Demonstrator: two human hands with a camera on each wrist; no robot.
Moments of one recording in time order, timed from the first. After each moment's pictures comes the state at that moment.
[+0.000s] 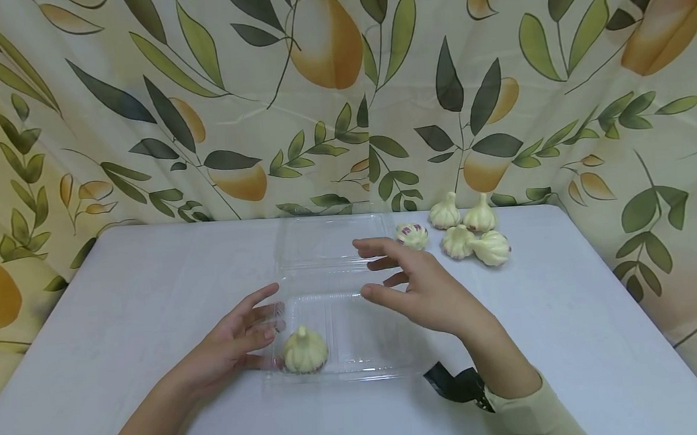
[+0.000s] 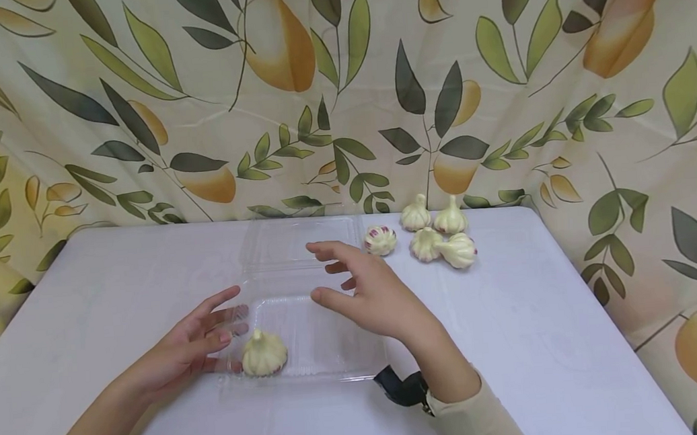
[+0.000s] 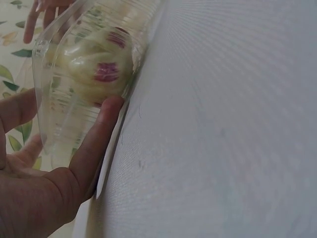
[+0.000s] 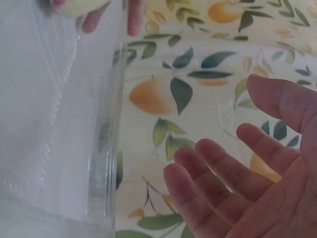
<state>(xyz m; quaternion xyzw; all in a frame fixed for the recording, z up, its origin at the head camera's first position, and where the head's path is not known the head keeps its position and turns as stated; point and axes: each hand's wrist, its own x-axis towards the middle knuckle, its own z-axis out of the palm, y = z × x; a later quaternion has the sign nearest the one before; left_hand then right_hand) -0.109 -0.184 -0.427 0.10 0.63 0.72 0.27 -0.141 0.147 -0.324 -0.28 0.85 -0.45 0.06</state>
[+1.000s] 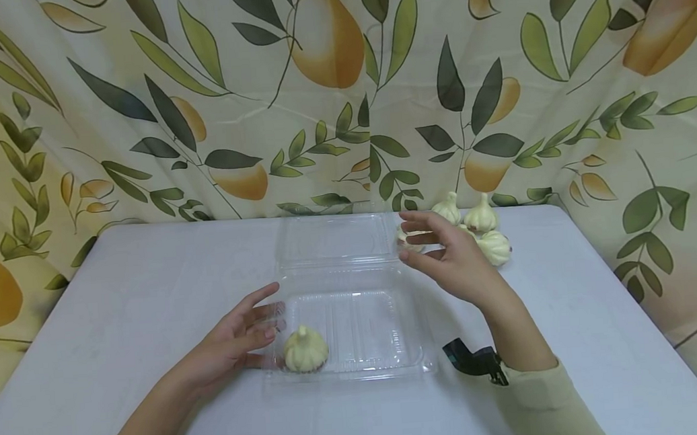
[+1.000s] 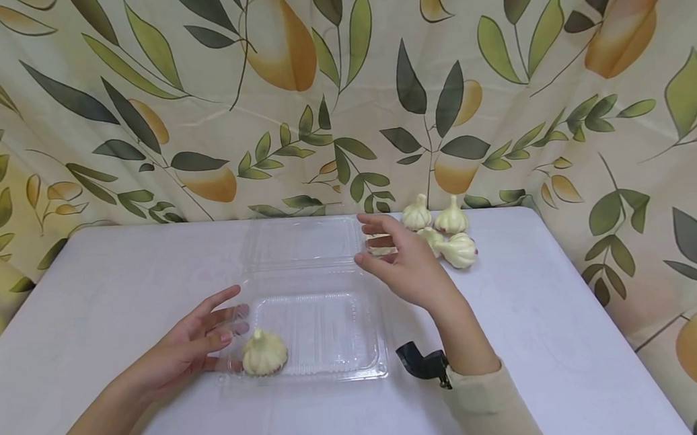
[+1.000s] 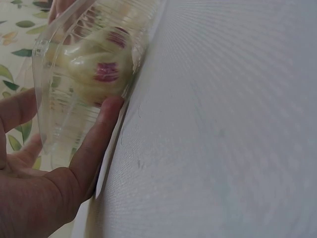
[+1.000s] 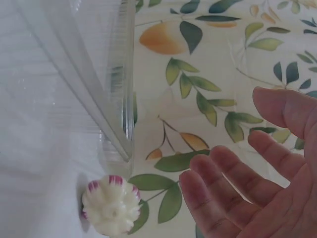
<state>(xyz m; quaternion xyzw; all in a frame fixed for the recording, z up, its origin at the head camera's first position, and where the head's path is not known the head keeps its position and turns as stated) -0.109 -0.184 -0.427 0.10 0.64 0.71 0.27 -0.173 0.189 -0.333 -0.18 0.87 -0.46 0.01</state>
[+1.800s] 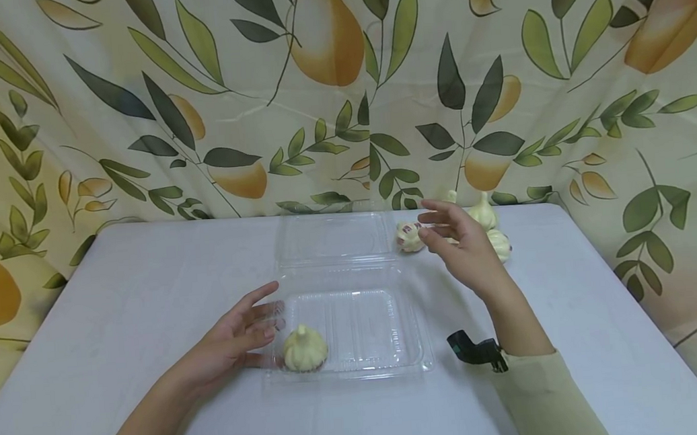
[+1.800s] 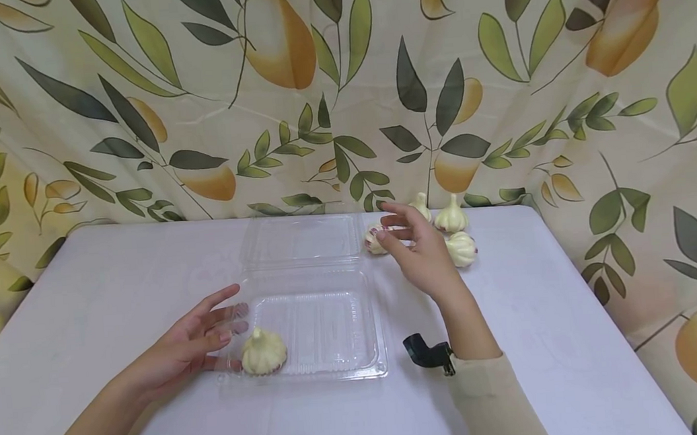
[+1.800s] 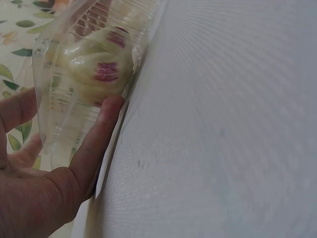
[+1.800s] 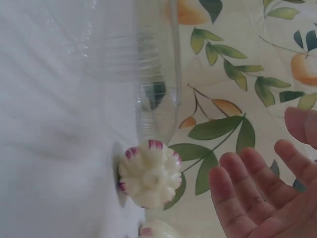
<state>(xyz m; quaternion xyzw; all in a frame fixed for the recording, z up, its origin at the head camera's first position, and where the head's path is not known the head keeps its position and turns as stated) -0.109 -0.185 -0.426 0.10 0.64 0.71 0.28 -0.193 0.206 -0.355 -0.12 0.86 -0.49 -0.04</state>
